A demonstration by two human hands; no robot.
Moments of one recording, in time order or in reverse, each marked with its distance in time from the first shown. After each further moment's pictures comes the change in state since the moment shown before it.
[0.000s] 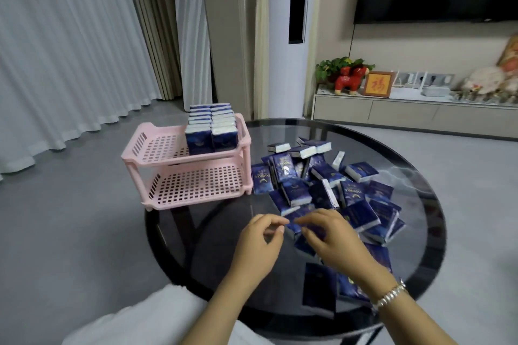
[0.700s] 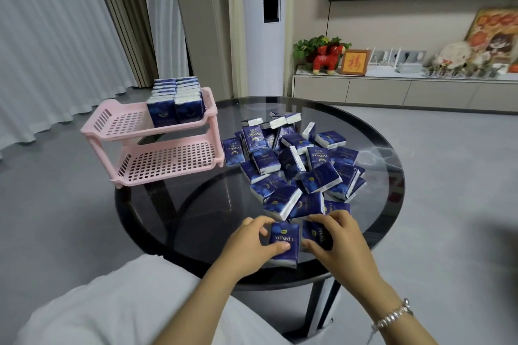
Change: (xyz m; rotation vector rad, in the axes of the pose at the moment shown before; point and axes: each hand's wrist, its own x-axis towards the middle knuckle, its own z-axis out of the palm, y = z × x) left_hand -0.044 -0.006 0.039 0.277 -0.400 -0.258; right_hand -0.105 0.038 0.012 -0.104 0.198 0.205
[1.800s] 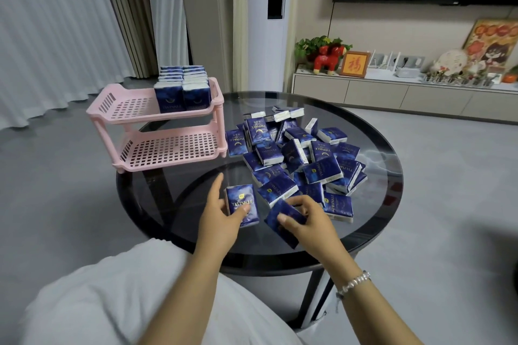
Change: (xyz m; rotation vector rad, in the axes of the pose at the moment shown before) left_hand -0.009 -0.022 -0.023 -0.634 0.414 -0.045; right_hand 0.023 -0.039 0.028 0.508 -0.178 0.260
